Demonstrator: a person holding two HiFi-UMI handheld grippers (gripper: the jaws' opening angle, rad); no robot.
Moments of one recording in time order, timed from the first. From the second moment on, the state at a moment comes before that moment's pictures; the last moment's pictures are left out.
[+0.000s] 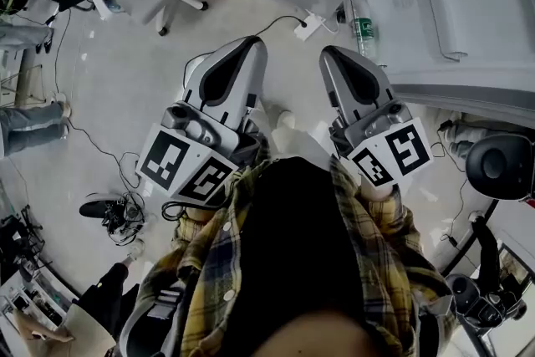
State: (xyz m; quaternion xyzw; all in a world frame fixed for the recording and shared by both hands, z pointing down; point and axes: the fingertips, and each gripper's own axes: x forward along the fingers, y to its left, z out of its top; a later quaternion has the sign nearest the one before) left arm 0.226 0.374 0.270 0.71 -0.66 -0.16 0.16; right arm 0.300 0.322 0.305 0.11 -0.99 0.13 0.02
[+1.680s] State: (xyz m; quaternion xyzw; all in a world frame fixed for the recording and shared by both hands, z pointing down) left arm -0.010 0.232 0.278 0.80 -0.55 -0.15 0.19; right arm 0.073 0.198 0.310 0.25 -0.96 0.13 0.02
